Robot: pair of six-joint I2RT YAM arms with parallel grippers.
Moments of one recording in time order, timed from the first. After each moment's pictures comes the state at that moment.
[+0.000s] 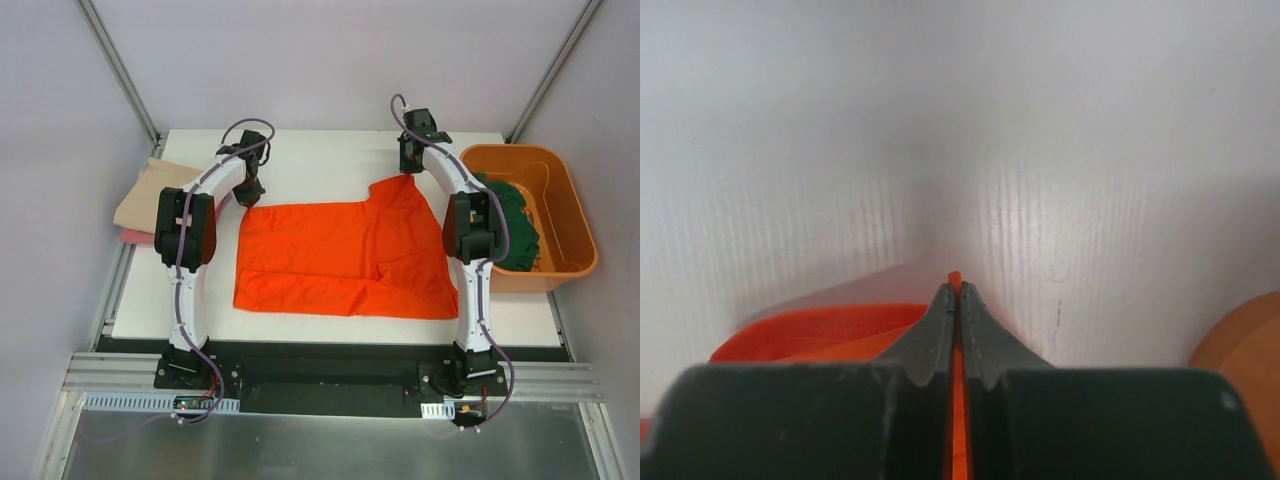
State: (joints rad) left arm -0.22 2.16 1.72 -0.81 -0.29 -0.66; right arm 0.22 2.38 2.14 -0.69 0.17 0.12
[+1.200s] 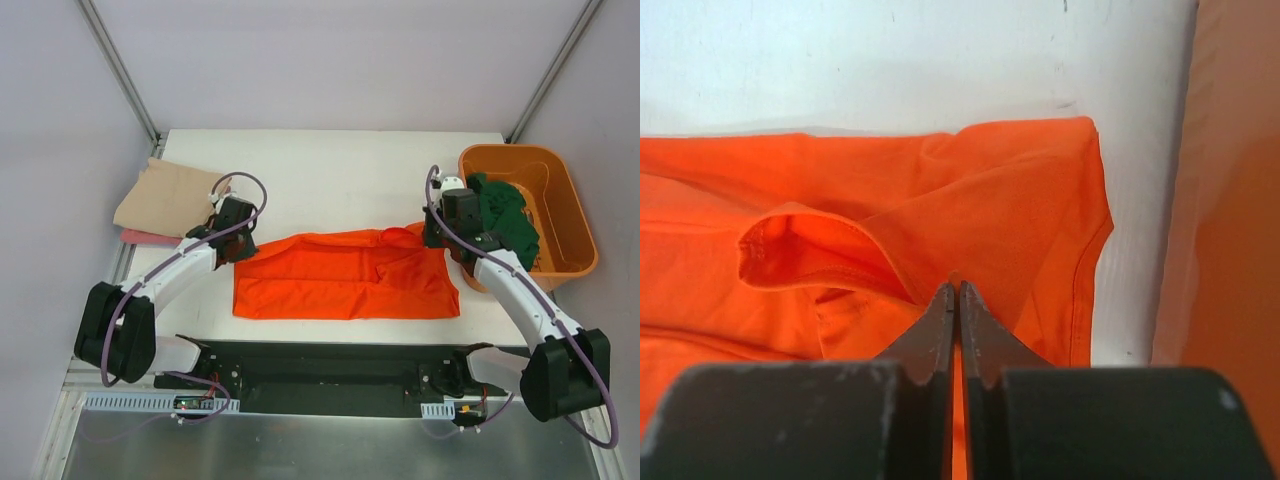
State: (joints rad) left arm -0.37 1.35 0.82 -0.46 -0.22 -0.63; right arm 0.29 1.19 0.87 -0.40 0.06 0.16
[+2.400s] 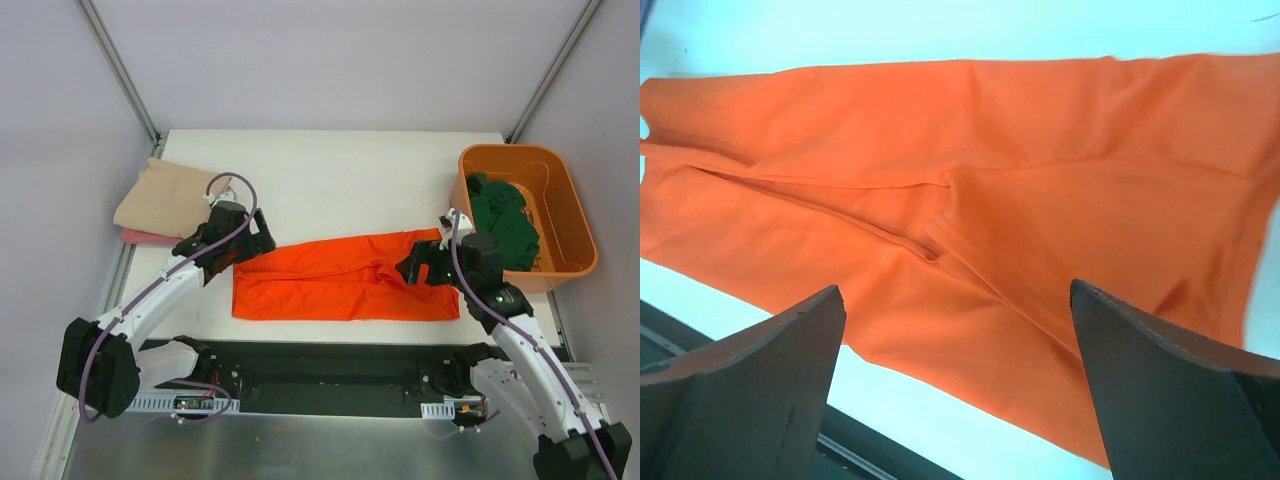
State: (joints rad) left arm -0.40 1.11 0.73 -0.44 -0.14 -0.69; right arm 0.31 0.67 0.56 -0.46 -0.21 0.25
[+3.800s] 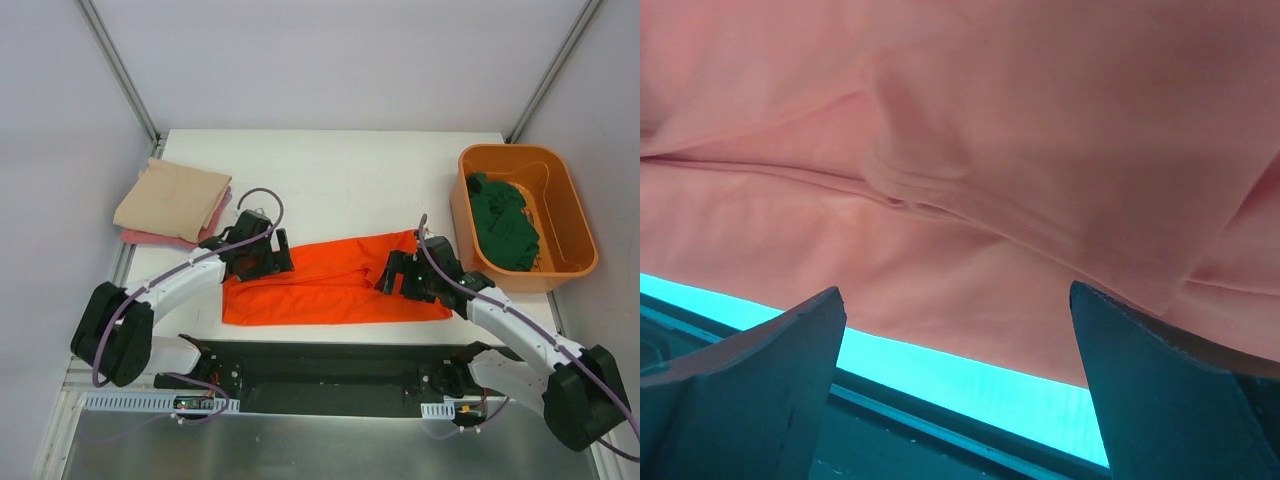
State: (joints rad) left arm -0.51 1.28 0.72 -0.44 -0.01 -0.72; right arm 0.53 0.97 0.52 -0.41 -0.11 0.63
